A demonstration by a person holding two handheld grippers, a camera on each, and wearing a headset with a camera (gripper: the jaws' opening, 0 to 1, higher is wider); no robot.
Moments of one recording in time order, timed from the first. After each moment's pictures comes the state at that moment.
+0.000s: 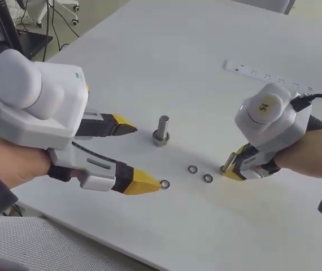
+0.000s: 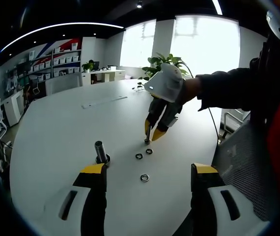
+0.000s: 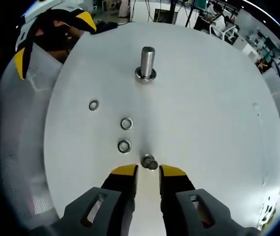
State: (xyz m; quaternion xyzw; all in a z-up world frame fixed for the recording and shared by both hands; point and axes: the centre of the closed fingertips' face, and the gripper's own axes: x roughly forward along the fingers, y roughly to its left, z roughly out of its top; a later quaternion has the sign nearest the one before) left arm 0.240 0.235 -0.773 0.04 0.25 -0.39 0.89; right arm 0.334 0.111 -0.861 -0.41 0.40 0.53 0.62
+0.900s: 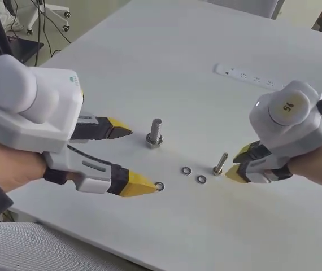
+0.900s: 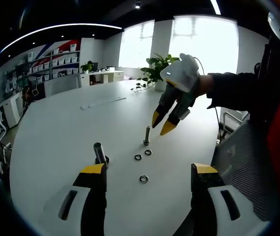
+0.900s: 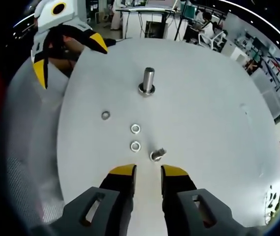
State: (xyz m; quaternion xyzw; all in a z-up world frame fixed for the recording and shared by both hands) left arm 0.238 0.233 -0.770 0.04 0.25 -0.39 0.89; right arm 0.312 0.103 -0.827 -0.37 0.37 0.53 0.67
